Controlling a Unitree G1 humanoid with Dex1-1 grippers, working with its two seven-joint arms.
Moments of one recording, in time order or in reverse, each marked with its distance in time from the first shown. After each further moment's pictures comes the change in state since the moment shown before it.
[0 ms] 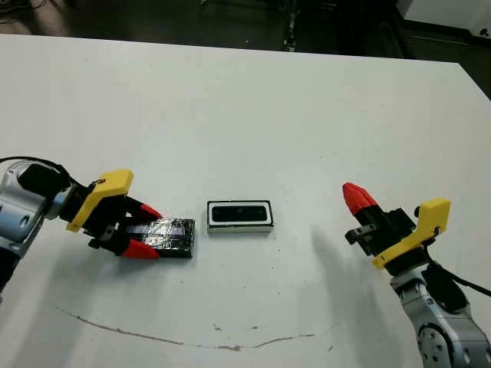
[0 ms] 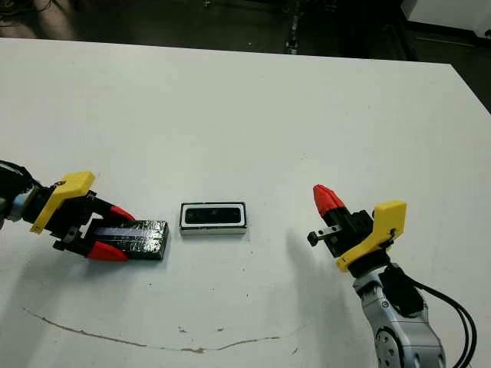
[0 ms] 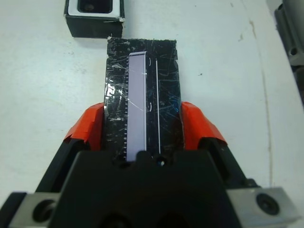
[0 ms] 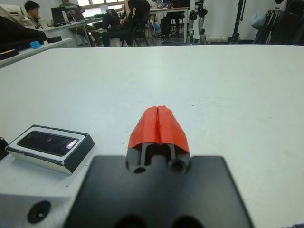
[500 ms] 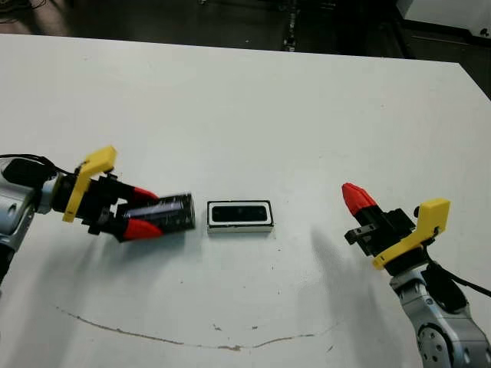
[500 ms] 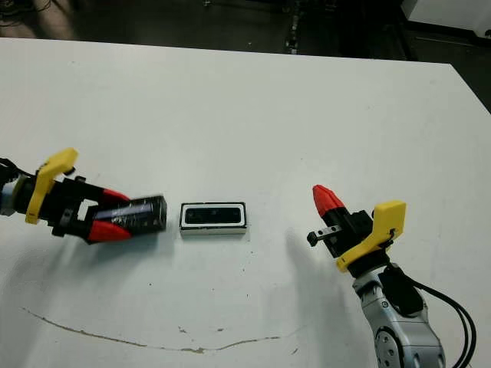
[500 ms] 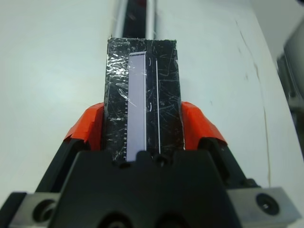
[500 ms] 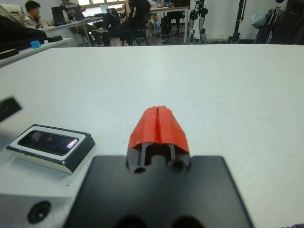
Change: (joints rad) left arm 0.000 -0.039 0.173 0.037 -0.130 0.127 0.159; right arm 0.001 0.000 0.003 0.000 -0.002 0.000 0.000
